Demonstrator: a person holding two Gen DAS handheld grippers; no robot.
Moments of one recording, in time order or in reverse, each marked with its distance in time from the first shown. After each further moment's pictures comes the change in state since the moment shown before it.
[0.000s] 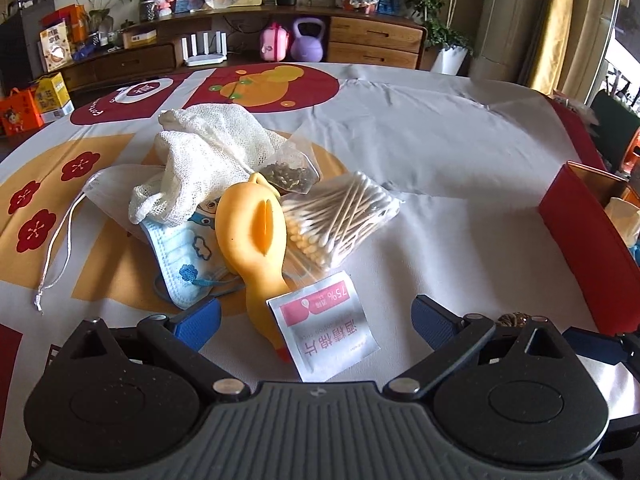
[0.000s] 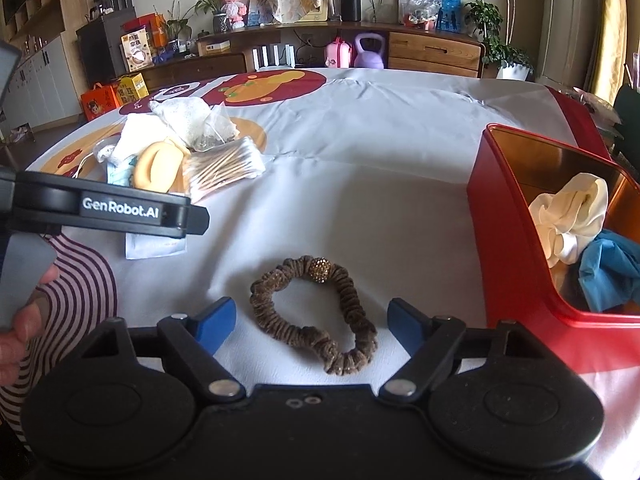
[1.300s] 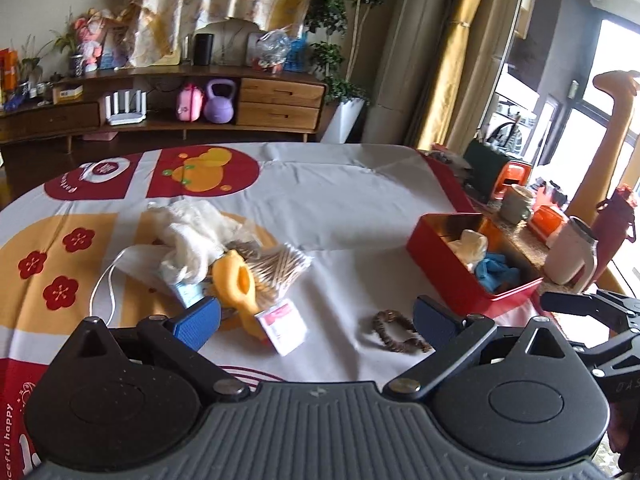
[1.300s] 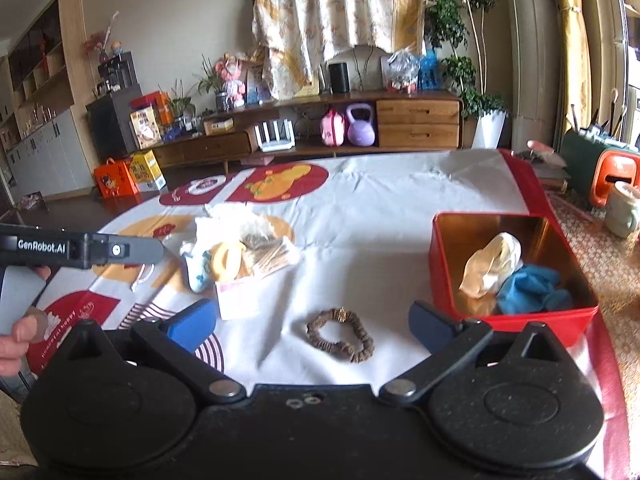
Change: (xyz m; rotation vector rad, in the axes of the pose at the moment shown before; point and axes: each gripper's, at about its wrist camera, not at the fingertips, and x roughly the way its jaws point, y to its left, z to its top) left arm -0.146 0.045 0.006 0.100 -0.148 -0.306; right arm -0.141 0.016 0.006 0.083 -0.191 0.023
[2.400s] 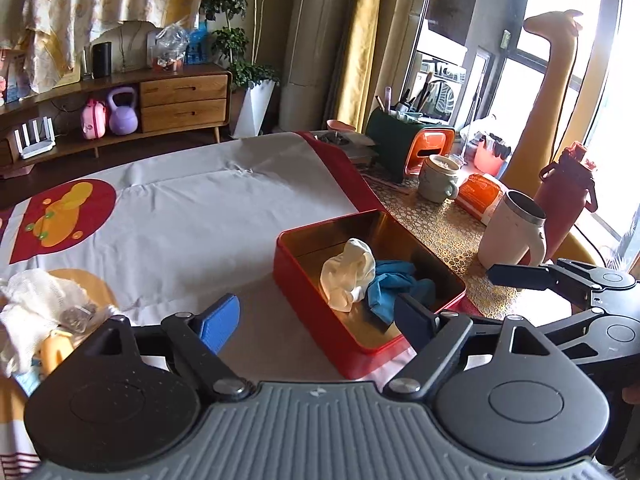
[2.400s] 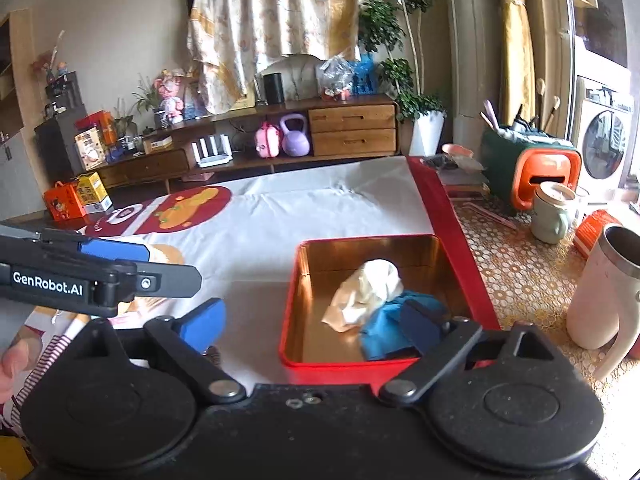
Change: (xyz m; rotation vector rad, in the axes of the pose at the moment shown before) left arm 0.088 -0.154 0.053 0.170 0.072 -0.158; right arm -0.012 -0.118 0.027 0.057 -0.035 -0.130
